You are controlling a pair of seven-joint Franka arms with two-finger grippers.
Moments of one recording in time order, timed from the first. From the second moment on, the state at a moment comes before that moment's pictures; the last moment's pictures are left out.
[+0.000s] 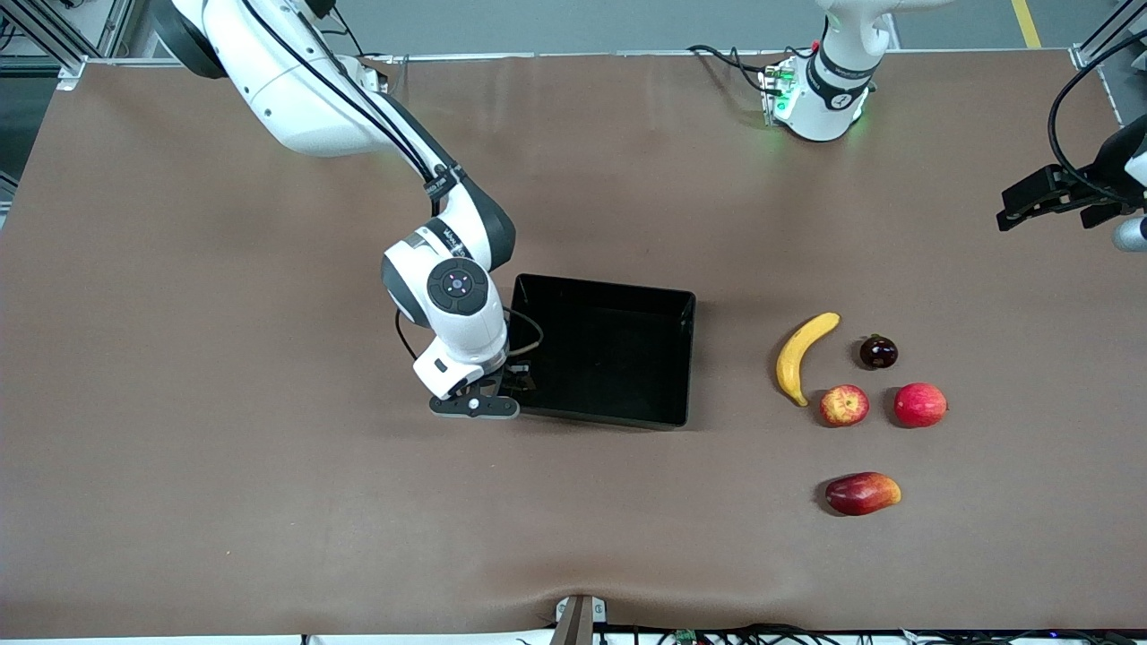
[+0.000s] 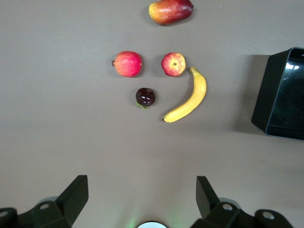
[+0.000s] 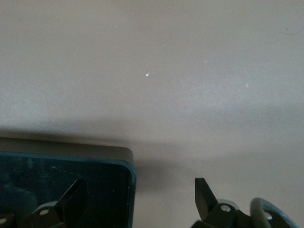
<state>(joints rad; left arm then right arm) 0.06 0.02 -0.07 -1.50 0.01 1.45 -0.03 0.42 0.75 0.19 -1.41 -0.29 2.22 0.76</state>
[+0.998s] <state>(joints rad) 0.06 0.02 -0.07 -1.50 0.01 1.45 -0.03 0.43 0.80 0.20 -1.41 -0.33 2.28 0.75</state>
